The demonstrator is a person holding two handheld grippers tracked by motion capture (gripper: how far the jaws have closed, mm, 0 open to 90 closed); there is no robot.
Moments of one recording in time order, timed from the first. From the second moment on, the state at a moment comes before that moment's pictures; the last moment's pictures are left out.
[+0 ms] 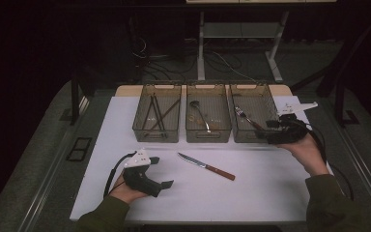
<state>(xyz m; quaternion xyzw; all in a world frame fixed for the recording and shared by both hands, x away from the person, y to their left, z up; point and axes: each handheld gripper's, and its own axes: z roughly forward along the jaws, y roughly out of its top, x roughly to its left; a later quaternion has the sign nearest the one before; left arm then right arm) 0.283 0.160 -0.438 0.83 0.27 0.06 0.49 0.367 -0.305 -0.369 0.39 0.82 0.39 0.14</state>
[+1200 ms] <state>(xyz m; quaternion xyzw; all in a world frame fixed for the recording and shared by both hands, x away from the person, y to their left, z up) 0.282 0.160 -0.437 0.83 0.27 0.07 0.48 0.330 -0.261 -0.410 0.33 0.85 0.40 0.09</state>
